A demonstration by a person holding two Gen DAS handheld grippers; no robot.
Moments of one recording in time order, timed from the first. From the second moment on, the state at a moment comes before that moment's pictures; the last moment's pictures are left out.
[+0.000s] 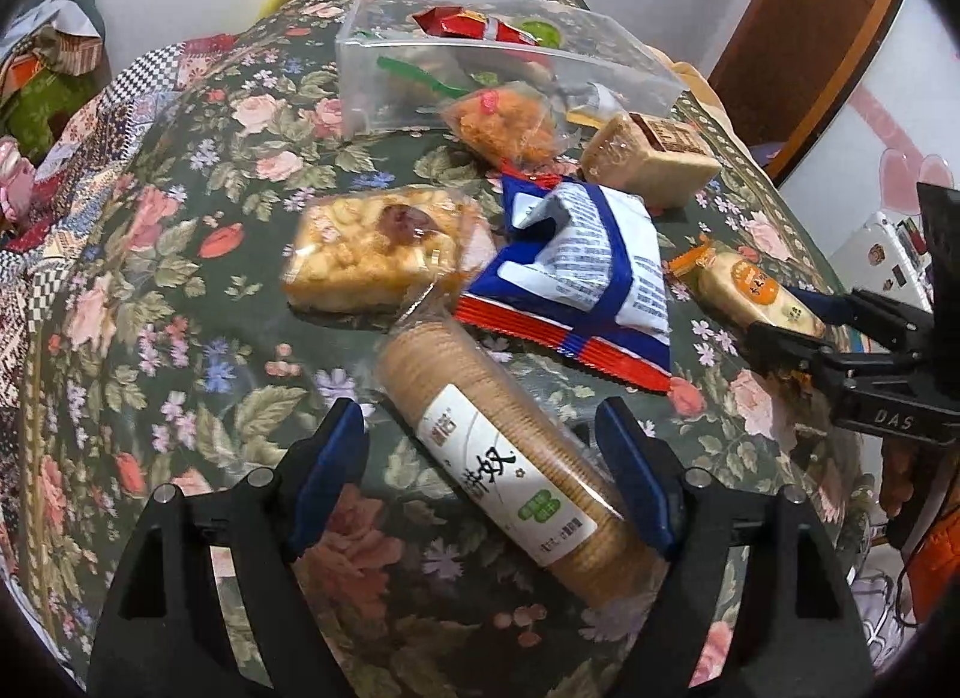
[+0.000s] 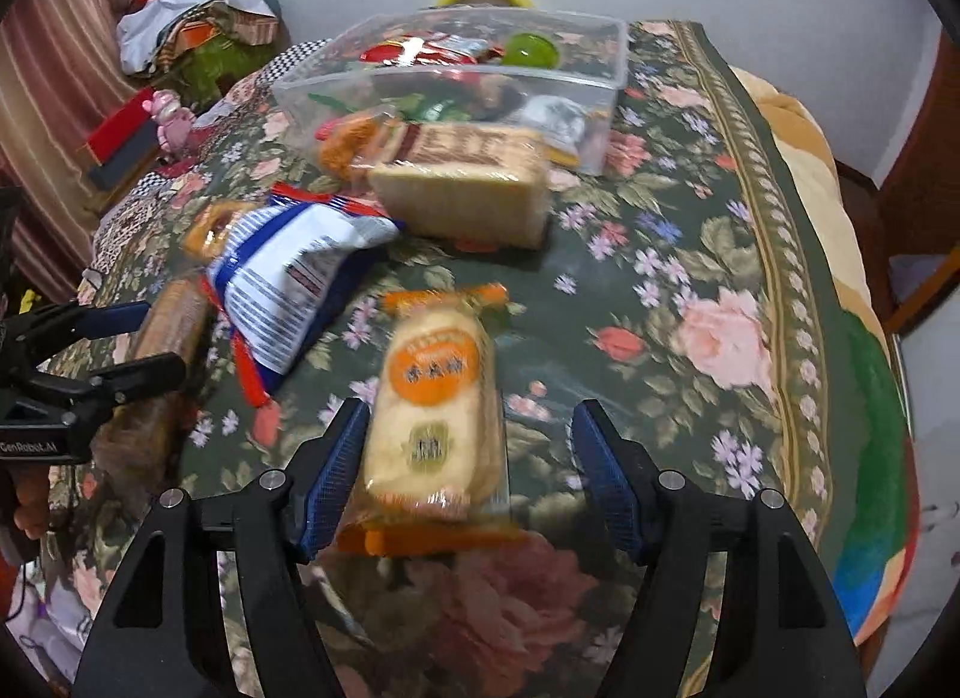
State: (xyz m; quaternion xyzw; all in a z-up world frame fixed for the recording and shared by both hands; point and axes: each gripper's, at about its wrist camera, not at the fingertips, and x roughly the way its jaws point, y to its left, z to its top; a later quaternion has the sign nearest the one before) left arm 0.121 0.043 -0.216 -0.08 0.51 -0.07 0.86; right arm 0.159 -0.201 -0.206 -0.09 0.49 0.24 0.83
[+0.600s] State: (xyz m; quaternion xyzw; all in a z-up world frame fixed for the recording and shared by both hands) left arm 0.110 0.028 -0.217 -0.09 0.49 -0.07 0.86; right arm 0.152 -0.187 -0.205 -0.08 0.48 0.26 0.83
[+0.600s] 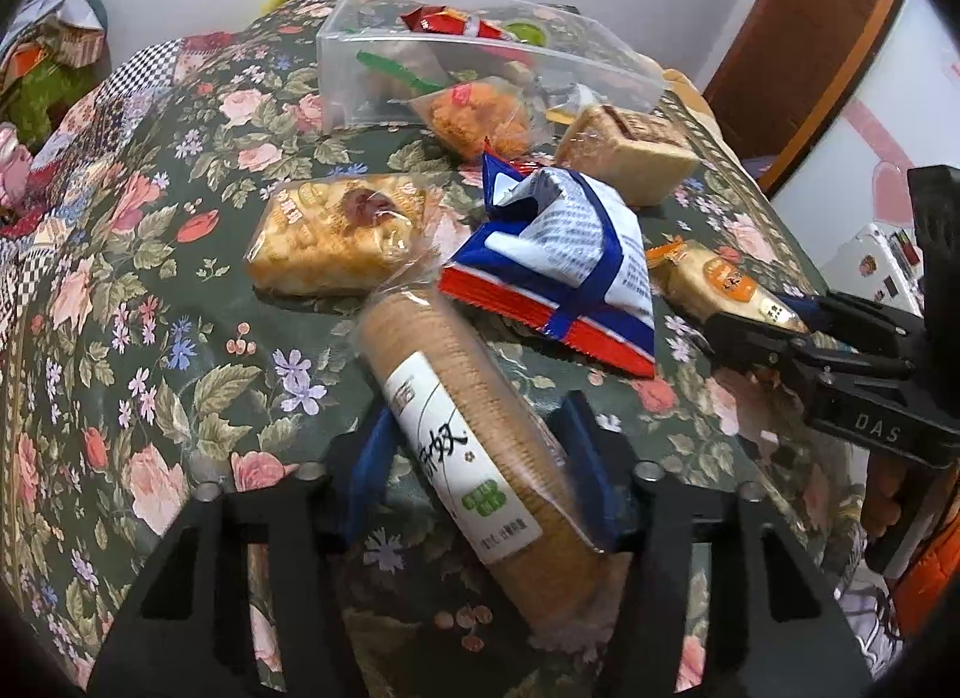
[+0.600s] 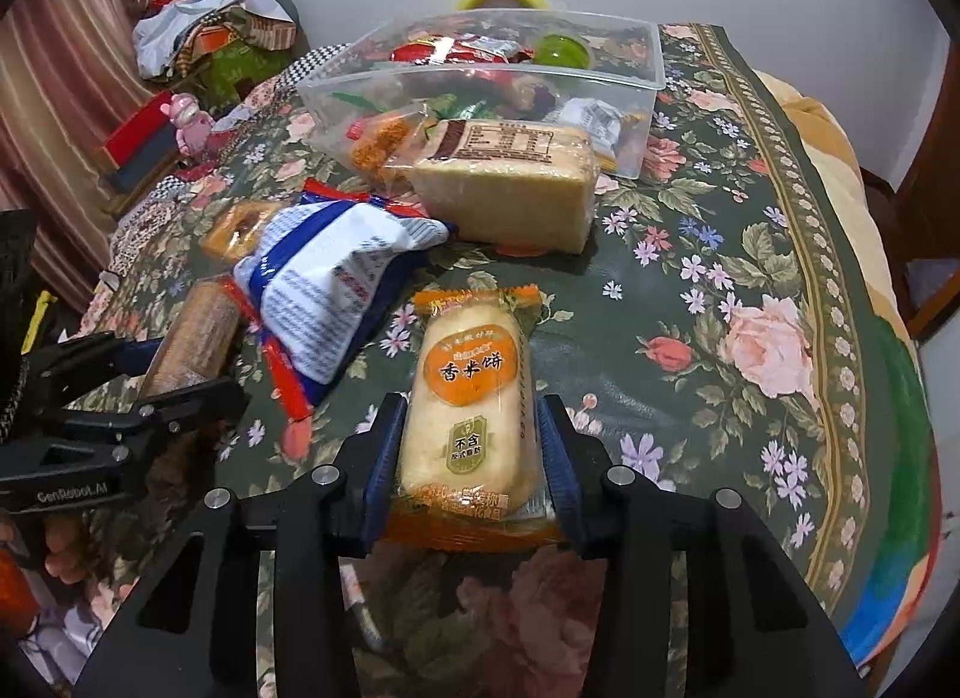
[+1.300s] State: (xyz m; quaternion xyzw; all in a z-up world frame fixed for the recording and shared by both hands) left arm 0.102 0.022 -0.216 -0.04 0.49 -0.06 0.87; right arm 0.141 -0.207 -0.183 -0.05 0.46 0.25 0.85
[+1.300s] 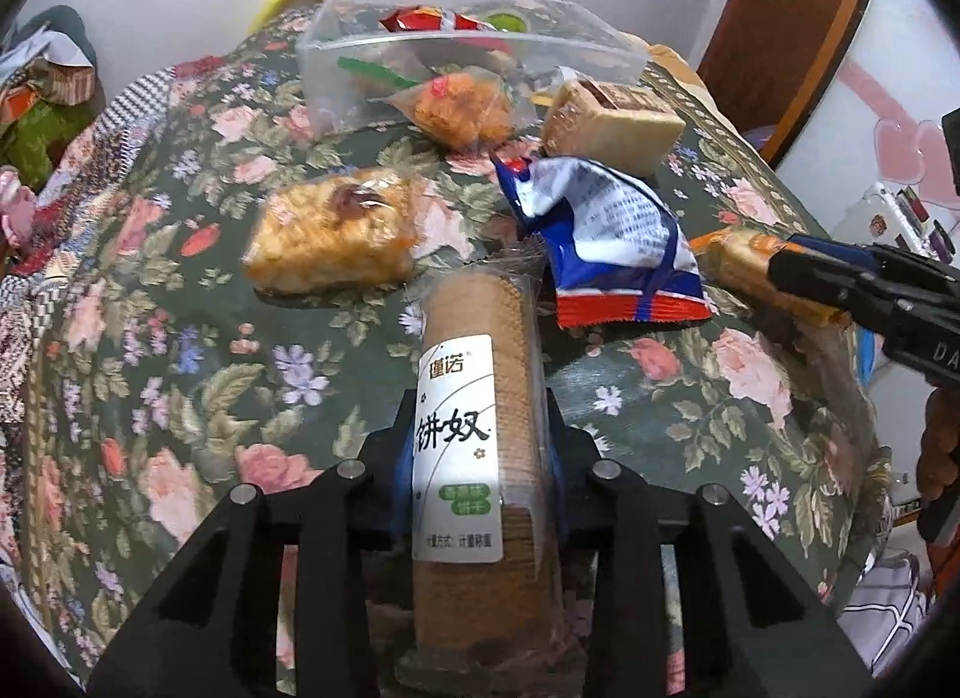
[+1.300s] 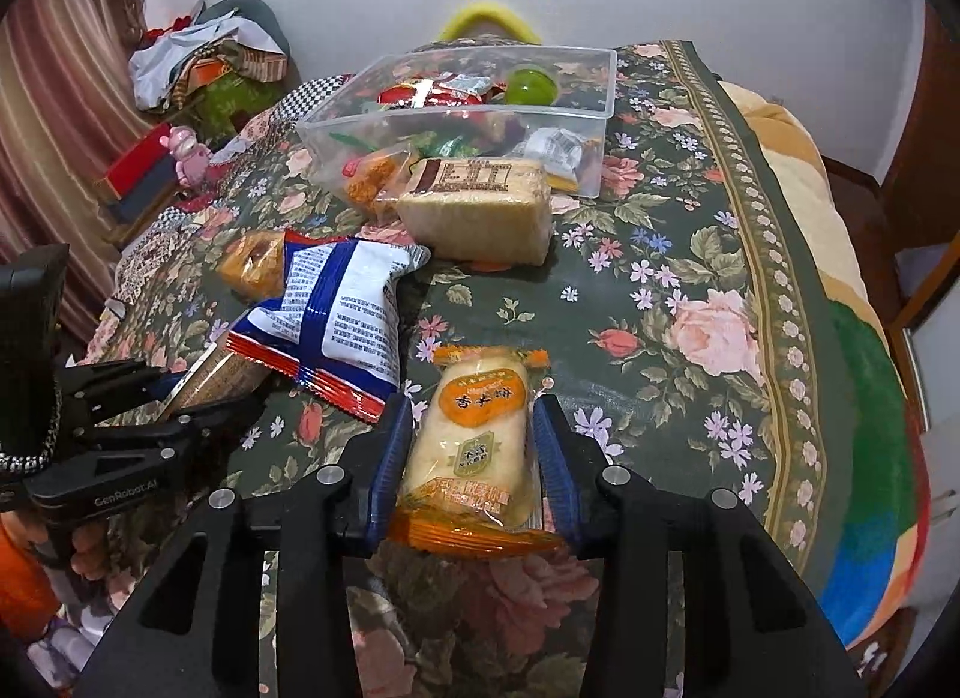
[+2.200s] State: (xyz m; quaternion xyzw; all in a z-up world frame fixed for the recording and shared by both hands) left arm 0.121 0.051 -0.155 -0.07 0.43 -0.04 0.90; right arm 0.163 -0.188 -0.209 -0.07 0.49 0.26 0.83
